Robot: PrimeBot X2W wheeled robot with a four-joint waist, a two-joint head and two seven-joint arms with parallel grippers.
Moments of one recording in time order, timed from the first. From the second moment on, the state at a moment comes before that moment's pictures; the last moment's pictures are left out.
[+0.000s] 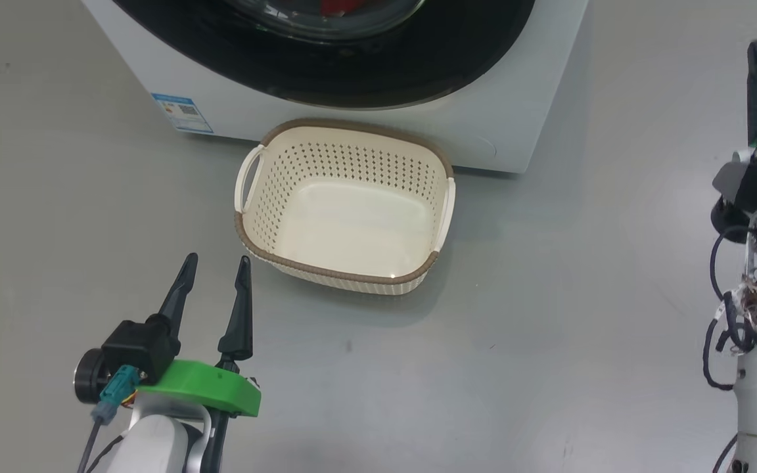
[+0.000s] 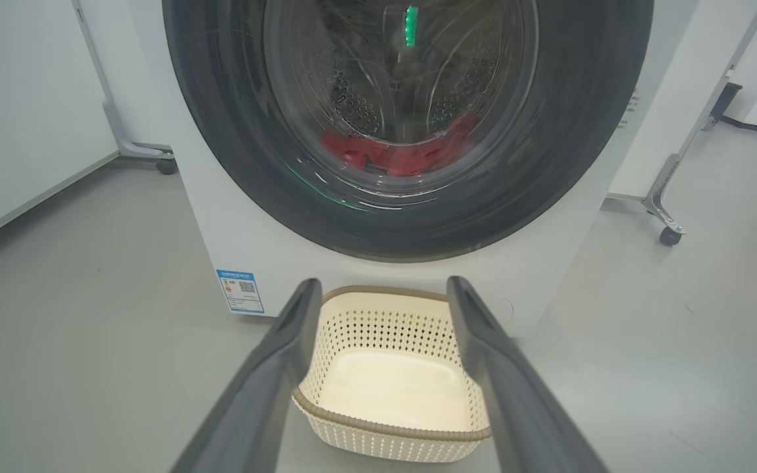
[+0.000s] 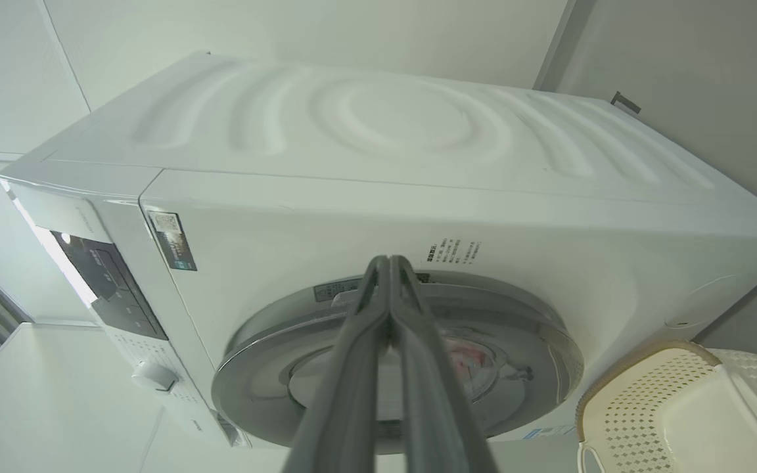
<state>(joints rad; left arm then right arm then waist) -0.18 0.04 -0.24 0.23 -0.39 -0.02 -0.25 -0.55 -0.06 -0.19 0.19 1.44 -0.10 0.13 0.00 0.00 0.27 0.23</state>
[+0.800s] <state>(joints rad) -0.27 0.03 -0.33 0.20 -0.47 -0.02 -0.25 -0.95 -0.24 -0.12 0.44 1.49 -0.13 0.45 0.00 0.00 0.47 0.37</state>
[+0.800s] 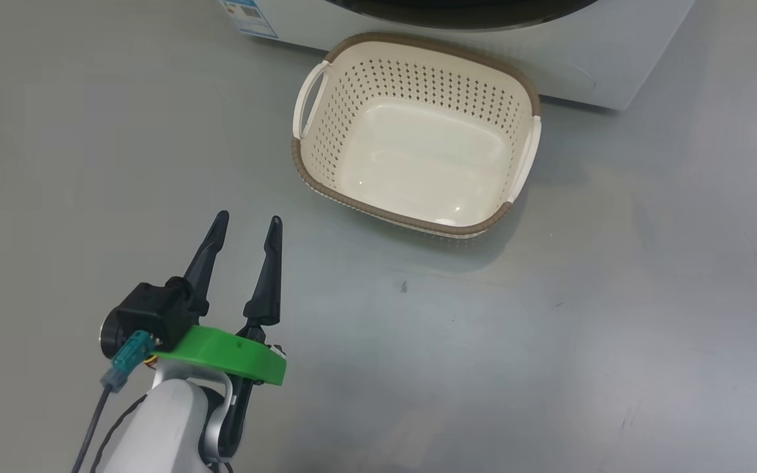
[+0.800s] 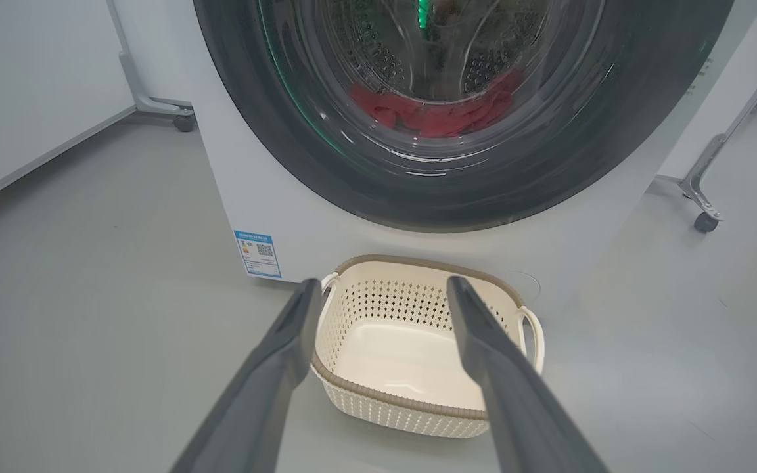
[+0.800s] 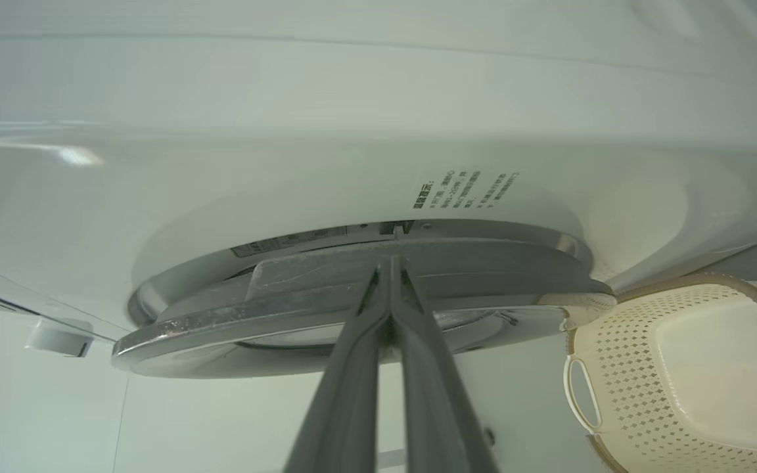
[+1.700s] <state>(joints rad) -0.29 0.03 -0.36 0.21 -0.51 0.00 -0.25 -1.25 -0.25 -0.10 0.75 1.49 -0.13 0.52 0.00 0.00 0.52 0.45</state>
